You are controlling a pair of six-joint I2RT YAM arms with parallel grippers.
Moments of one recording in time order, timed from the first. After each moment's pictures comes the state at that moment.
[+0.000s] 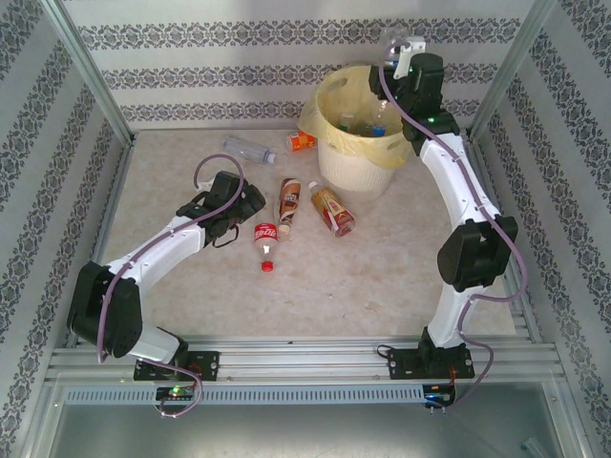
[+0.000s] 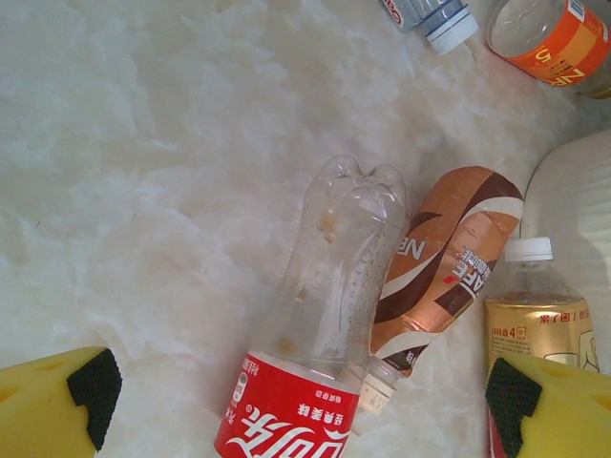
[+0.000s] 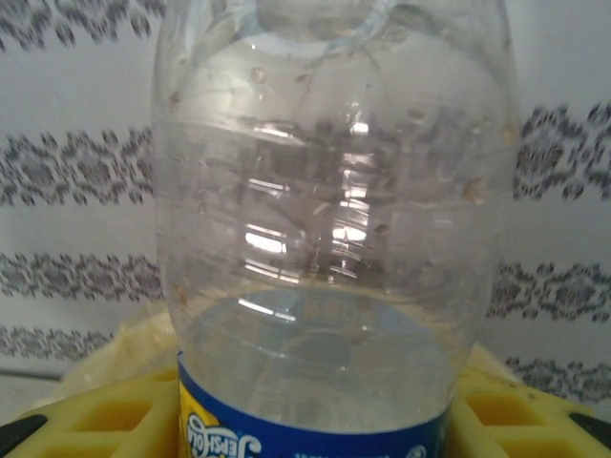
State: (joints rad) left arm -0.39 1.45 1.03 -0.44 -0.19 -0.97; right arm 0.16 1.88 1.91 -0.21 -0.03 0.12
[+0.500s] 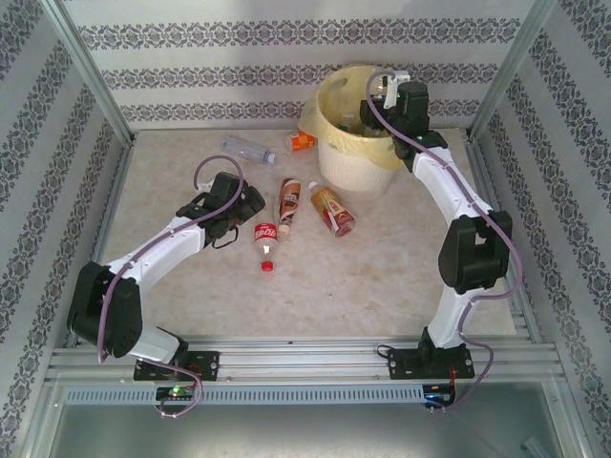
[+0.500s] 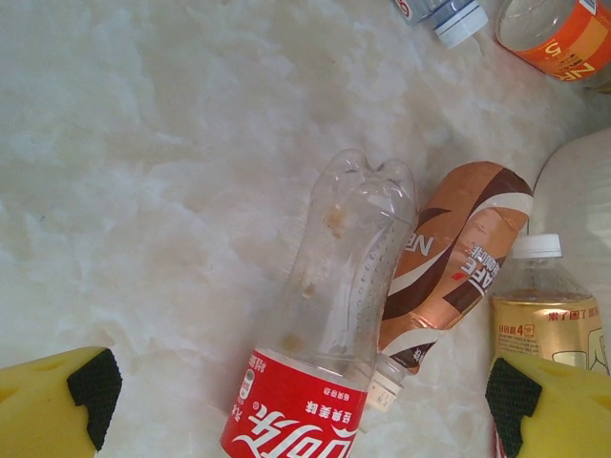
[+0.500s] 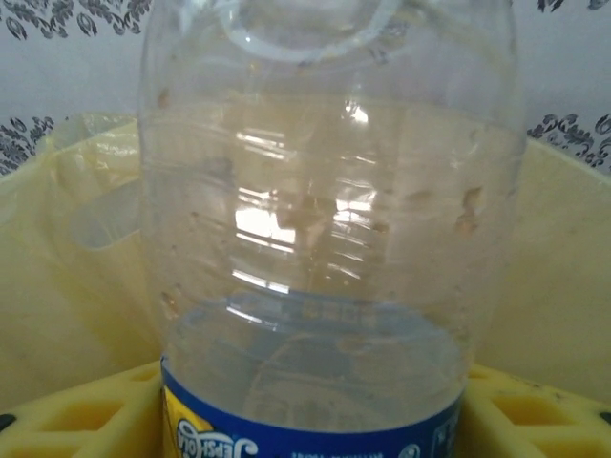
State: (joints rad) left arm -0.39 1.45 1.02 -0.44 -0.18 -0.97; right arm 0.16 1.85 1.68 -0.14 -0.05 0.11
